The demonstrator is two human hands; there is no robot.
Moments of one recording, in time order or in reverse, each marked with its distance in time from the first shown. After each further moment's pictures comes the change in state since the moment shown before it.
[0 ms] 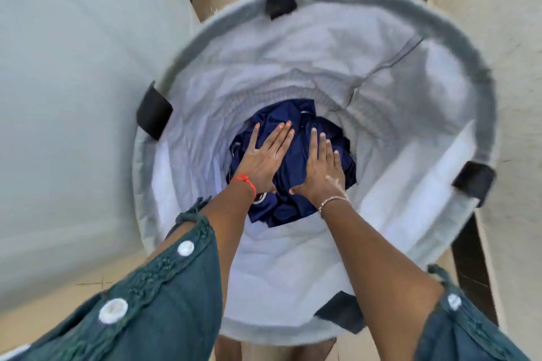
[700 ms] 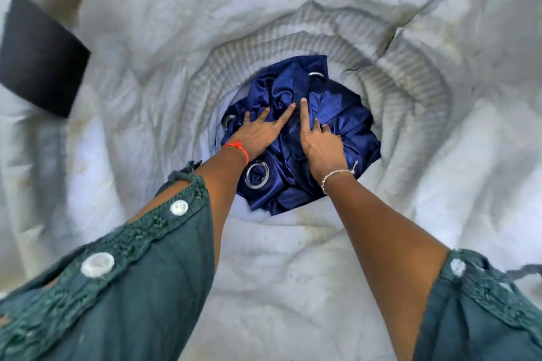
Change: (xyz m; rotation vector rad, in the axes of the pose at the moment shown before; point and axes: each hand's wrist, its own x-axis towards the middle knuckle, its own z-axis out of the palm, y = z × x) left_hand 0.050 -0.018 0.065 -0.213 -0.174 0.060; right_hand 0.053 -0.001 0.063 -0.158 0.122 -0.130
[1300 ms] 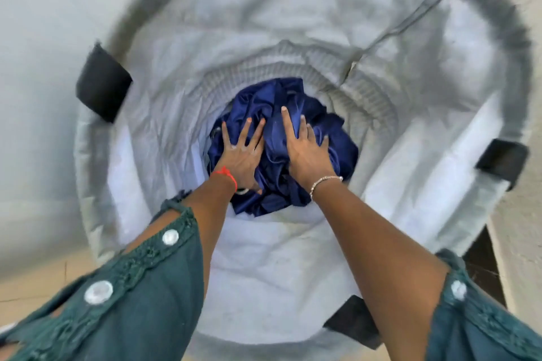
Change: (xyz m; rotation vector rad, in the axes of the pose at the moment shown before) left_hand -0.032 0.023 0.017 0.213 0.045 -0.105; right_hand -0.033 0.007 -0.038 0.062 -0.044 -0.011
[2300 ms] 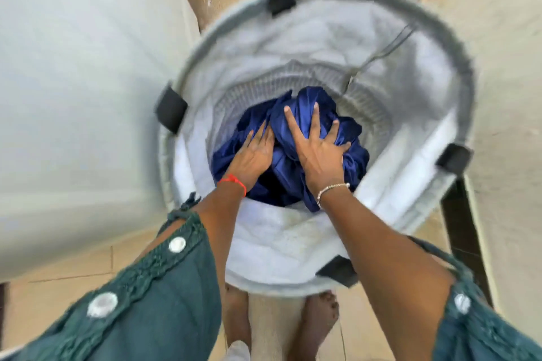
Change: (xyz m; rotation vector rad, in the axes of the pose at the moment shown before) left_hand -0.058 -0.004 -0.076 -0.059 0.212 -0.012; right_hand -0.056 -0.034 -0.075 -0.170 0.262 0.182
